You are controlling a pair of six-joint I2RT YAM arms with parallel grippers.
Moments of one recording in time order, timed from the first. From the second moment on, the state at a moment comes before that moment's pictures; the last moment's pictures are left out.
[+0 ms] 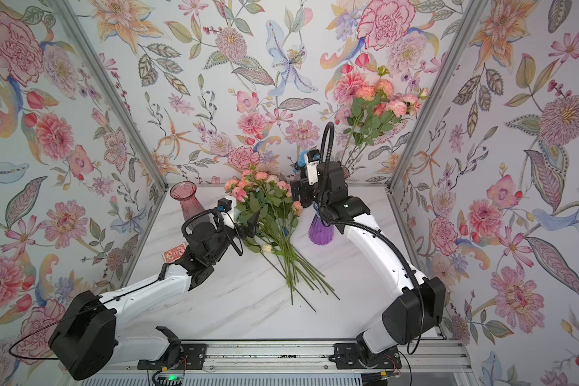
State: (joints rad) left arm -0.60 1.35 0.75 0.59 -0.16 -0.05; right arm 0.50 1.52 1.52 -0.38 0.06 0.05
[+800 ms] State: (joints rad) left arm -0.50 1.77 1.02 0.39 0.28 -0.60; right arm 0.59 1.35 1.17 -0.33 0.07 0.03
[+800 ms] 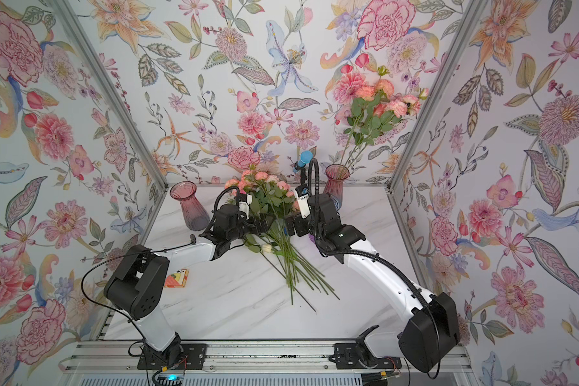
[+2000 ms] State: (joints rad) left arm -0.50 2.18 1.47 0.26 0.19 -0.77; right arm 0.48 1.27 1.06 -0.23 0.01 0.04
